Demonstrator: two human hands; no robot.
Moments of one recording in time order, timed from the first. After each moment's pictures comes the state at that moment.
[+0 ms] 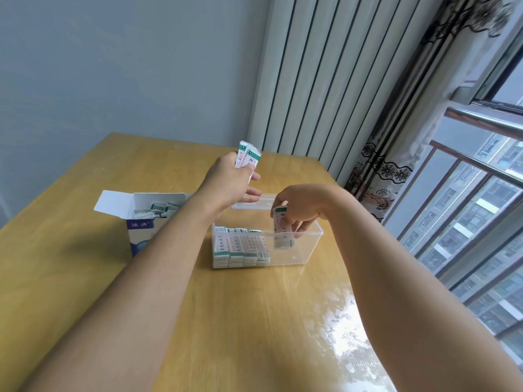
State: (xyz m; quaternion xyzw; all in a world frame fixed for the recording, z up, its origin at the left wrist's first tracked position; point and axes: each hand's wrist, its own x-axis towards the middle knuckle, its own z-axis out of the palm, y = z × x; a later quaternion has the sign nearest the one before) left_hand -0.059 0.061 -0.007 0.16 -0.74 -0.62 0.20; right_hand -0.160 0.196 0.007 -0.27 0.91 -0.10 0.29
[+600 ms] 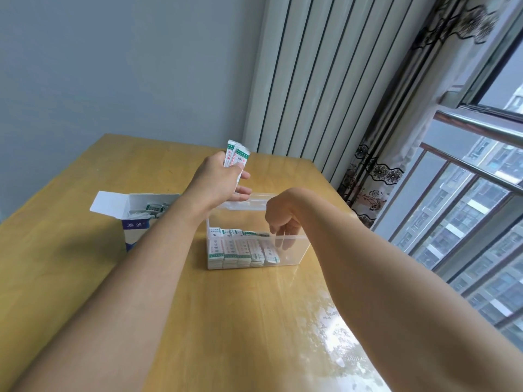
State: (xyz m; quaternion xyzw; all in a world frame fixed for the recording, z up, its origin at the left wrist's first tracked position) left_hand -0.052 0.056 -0.005 0.16 -0.73 -0.63 0.21; right_hand -0.170 0.167 -0.017 -0.19 0.92 0.03 0.33
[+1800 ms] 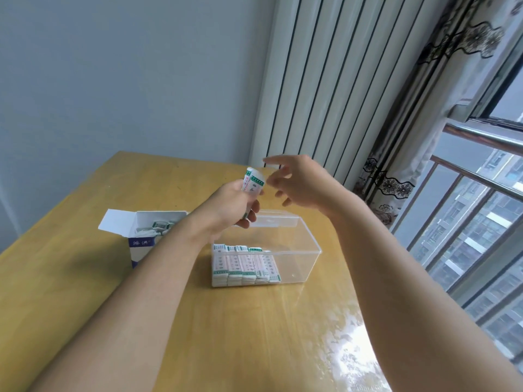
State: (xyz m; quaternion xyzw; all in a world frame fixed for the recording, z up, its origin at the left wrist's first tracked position) left_hand -0.043 0.067 0.000 0.13 -0.75 -0.64 0.12; right_hand -0.133 0.194 0.062 -0.34 0.89 -0.29 0.05
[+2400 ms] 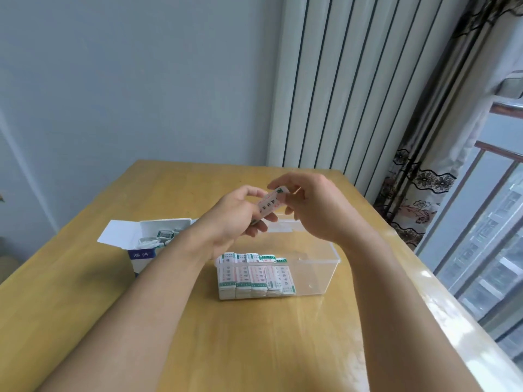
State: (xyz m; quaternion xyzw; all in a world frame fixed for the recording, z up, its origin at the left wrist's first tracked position) left_hand -0.052 0.066 -0.011 0.16 -0.73 -0.65 0.11; right_hand -0.148 0.209 0.014 -0.43 0.83 -0.35 -0.03
